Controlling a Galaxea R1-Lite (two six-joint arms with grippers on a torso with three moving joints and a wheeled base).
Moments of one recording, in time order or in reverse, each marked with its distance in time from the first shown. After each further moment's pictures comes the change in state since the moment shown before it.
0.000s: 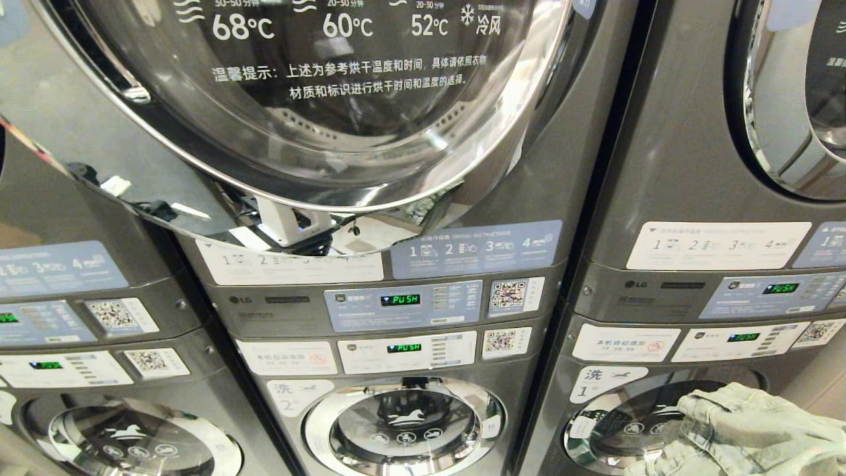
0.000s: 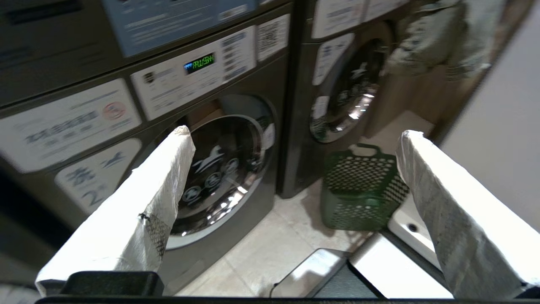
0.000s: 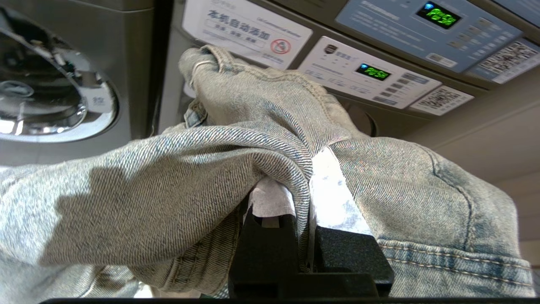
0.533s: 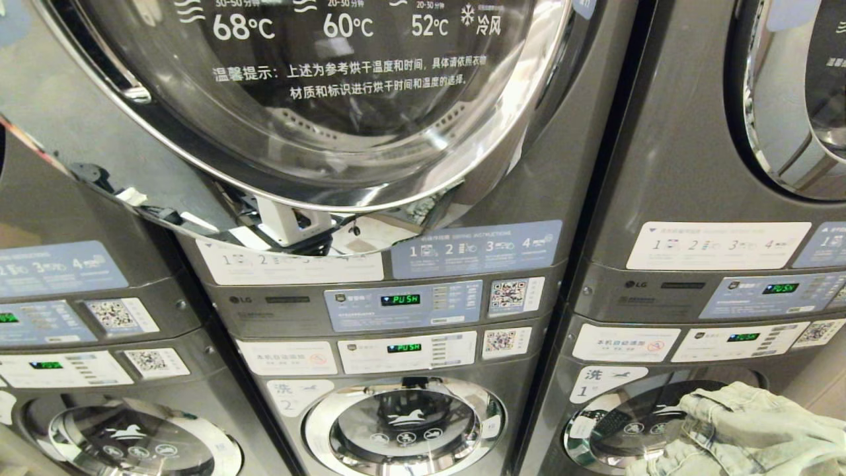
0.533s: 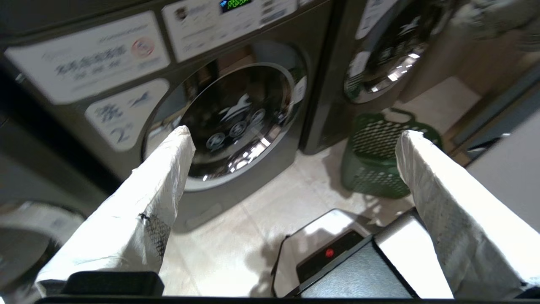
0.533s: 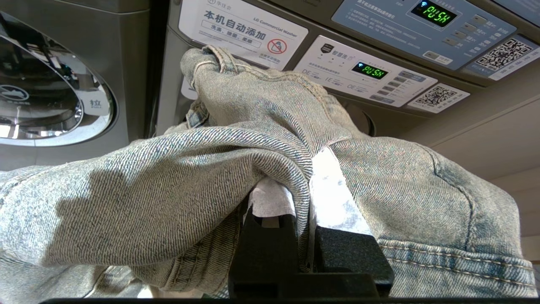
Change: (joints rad) left arm 0.139 0.176 -0.001 0.003 0.002 -0.004; right arm 0.008 -0.001 0.009 -0.005 -0.011 0.009
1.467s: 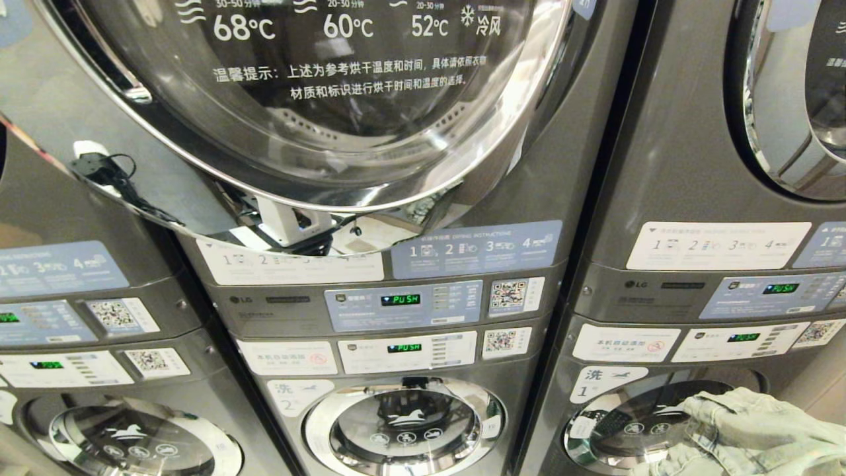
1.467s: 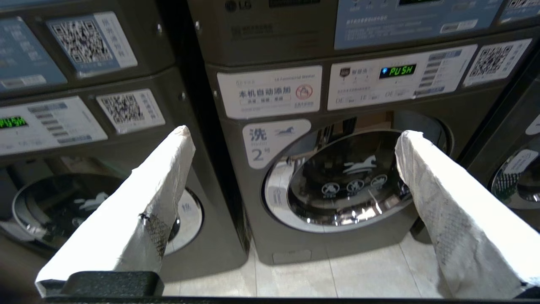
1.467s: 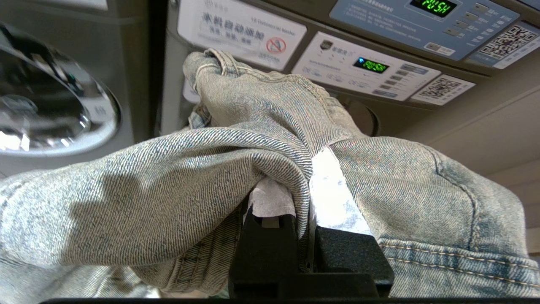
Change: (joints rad) left arm 0.578 -0.170 0.005 -0.015 -0.040 0.101; right arm -0.004 -0.004 0.000 0.006 -0.005 0.036
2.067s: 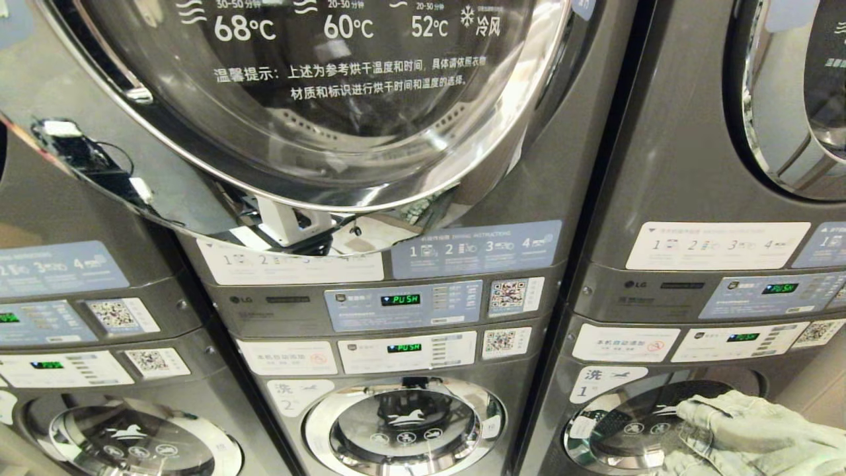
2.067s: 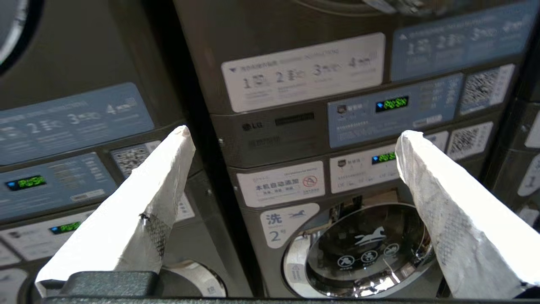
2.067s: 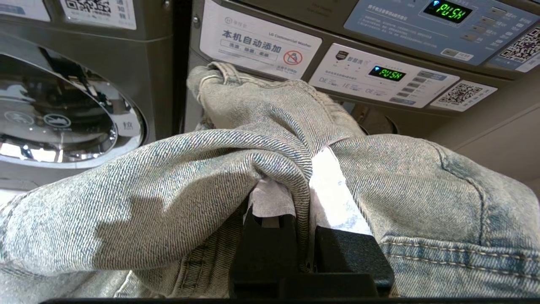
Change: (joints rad) left arm -0.006 0.037 -0.323 0.047 -0.042 0.090; right arm 0.036 -0.071 0.000 0.038 0.024 0.066
